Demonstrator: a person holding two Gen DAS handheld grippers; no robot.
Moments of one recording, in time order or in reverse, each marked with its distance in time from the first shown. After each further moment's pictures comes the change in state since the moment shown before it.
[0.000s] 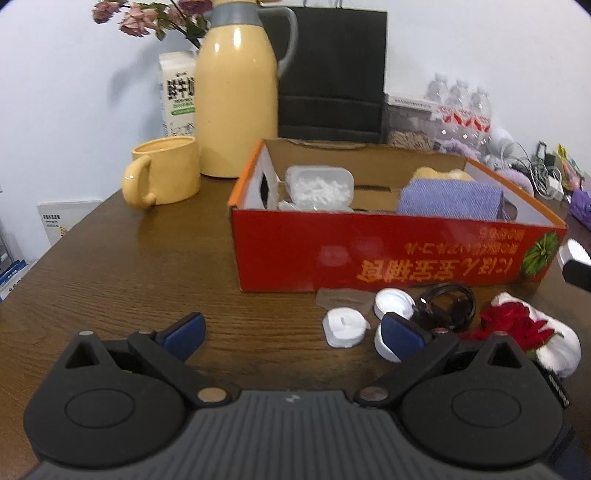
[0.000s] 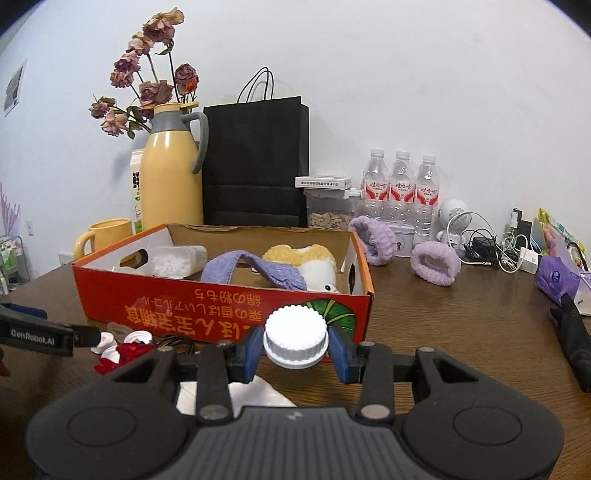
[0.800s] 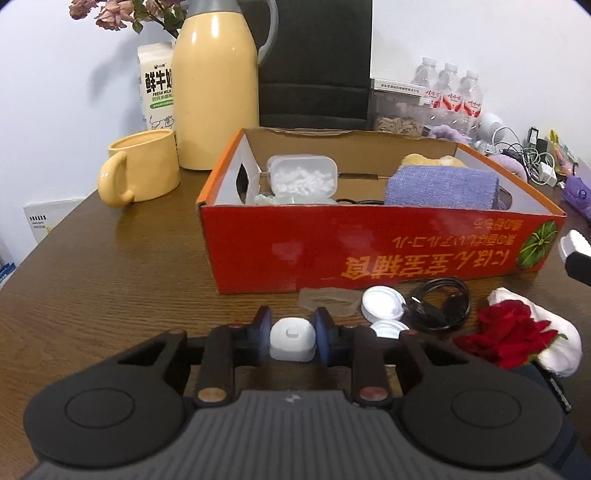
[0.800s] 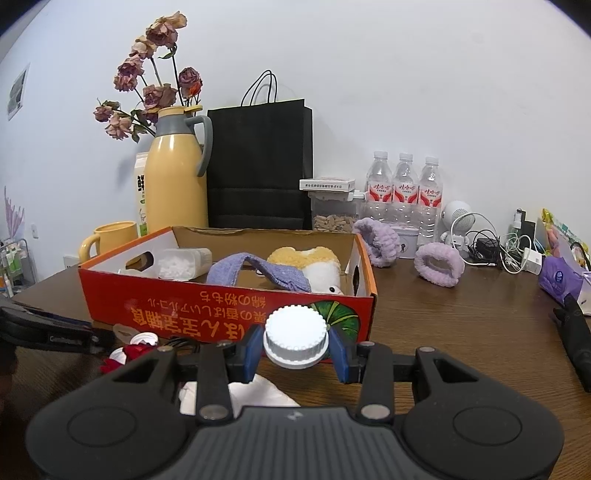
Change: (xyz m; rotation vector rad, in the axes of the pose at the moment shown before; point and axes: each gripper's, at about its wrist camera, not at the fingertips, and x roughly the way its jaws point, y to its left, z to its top) left arm 0.015 -0.009 0.003 0.022 0.027 -0.027; right arm -0.005 -0.002 -0.002 0.001 -0.010 0.018
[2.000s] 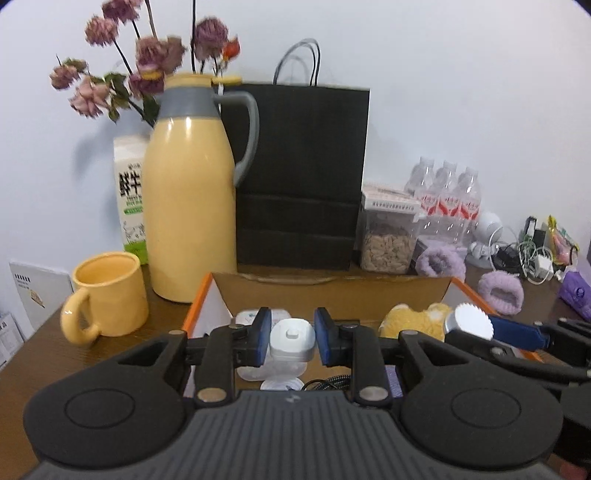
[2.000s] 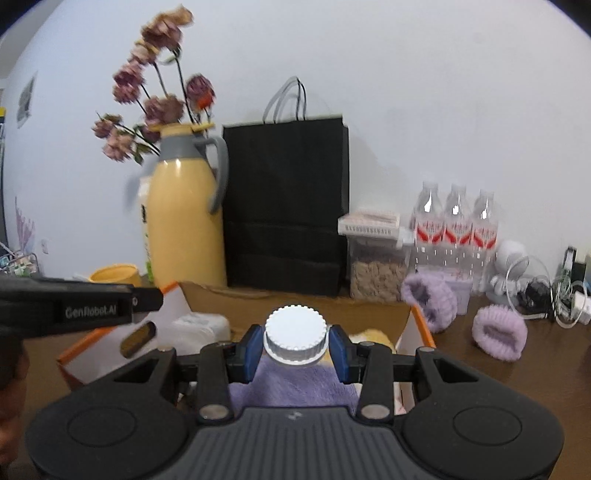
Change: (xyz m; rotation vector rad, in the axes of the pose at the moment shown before) left arm 0.024 -0.021 0.114 -0.042 -0.228 -0.031; right arm 0.100 0.026 0.086 -0.013 -0.013 0.068
